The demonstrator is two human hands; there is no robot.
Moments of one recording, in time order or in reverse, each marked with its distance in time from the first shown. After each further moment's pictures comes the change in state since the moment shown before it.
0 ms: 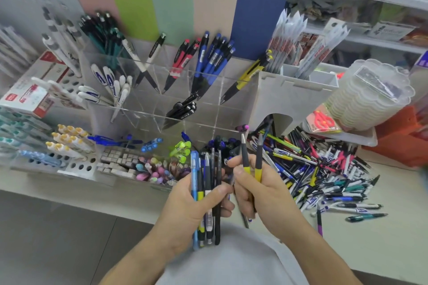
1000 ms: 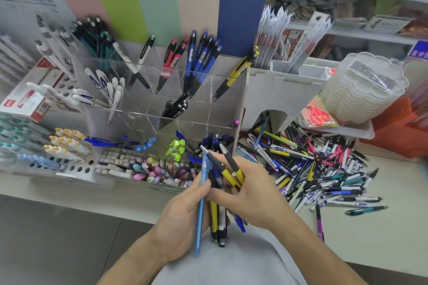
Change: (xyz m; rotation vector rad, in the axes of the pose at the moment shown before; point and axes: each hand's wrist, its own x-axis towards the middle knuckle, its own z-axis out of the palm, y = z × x) left_hand -0.007 -0.008 0.002 -0.327 -0.179 -0.227; right_hand -0.001 -0.002 -0.002 -0.609 -0.040 -0.210
